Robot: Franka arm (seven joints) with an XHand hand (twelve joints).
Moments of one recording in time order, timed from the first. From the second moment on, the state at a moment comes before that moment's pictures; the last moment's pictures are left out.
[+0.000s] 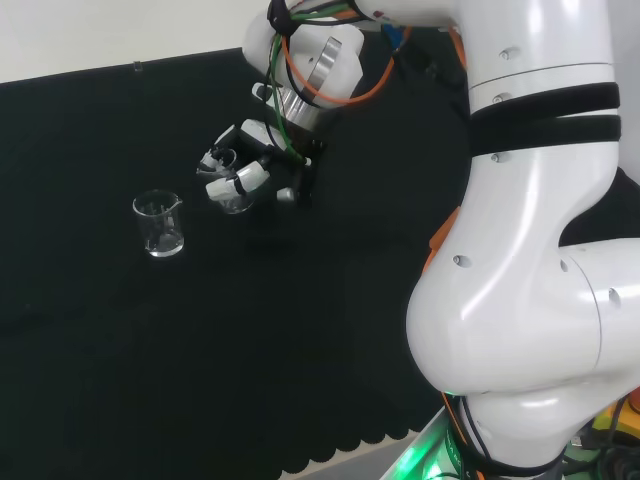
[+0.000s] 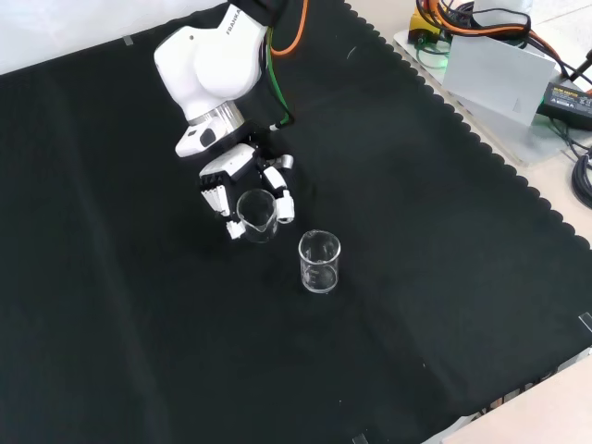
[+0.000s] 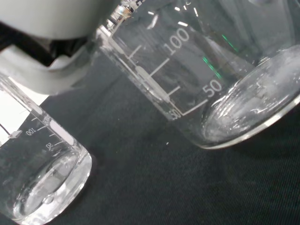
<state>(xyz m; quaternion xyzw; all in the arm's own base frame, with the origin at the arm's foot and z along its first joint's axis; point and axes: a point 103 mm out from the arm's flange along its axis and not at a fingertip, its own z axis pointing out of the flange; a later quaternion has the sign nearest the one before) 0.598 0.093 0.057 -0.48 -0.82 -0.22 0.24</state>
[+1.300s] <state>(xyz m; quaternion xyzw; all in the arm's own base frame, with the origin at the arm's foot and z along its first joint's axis) 0.595 0.096 0.052 -0.47 -0.82 -0.19 0.26</state>
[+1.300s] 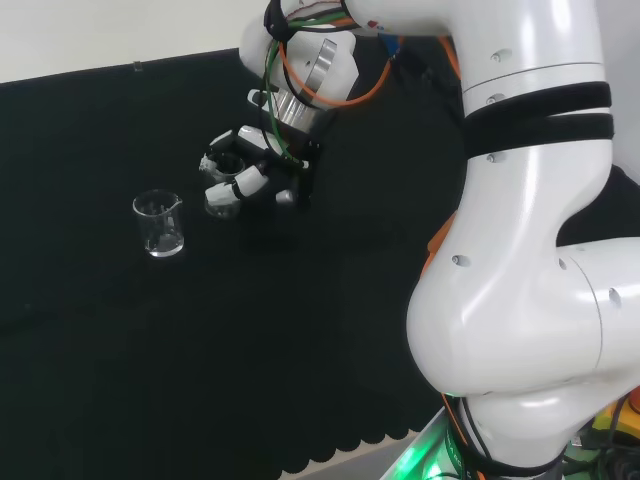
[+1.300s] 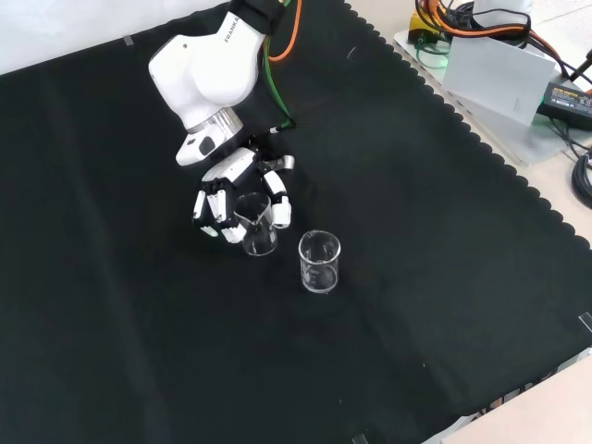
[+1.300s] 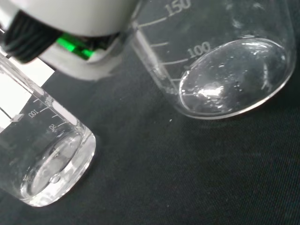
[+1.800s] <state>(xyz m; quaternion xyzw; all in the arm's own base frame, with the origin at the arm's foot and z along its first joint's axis) 0.587 0.093 0.066 -0.48 -0.83 -0.18 0.25</state>
